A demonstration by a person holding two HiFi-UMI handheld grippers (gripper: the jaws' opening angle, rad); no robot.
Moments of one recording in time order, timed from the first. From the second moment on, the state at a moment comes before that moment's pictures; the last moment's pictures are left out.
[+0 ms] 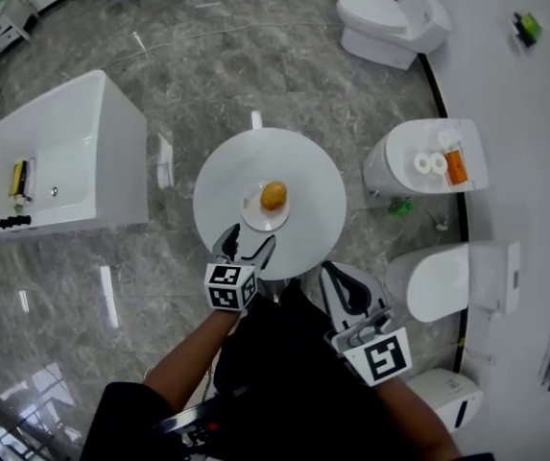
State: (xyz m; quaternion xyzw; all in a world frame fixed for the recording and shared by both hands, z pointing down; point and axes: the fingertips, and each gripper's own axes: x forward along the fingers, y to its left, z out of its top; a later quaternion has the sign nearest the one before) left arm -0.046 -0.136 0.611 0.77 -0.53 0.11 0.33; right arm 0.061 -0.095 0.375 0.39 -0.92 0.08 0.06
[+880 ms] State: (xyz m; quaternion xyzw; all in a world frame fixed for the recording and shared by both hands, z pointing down) left arm -0.071 -0.077 0.416 0.78 -0.58 -0.05 0.22; right arm 0.033 -0.074 0.341 0.35 -0.93 0.07 0.01
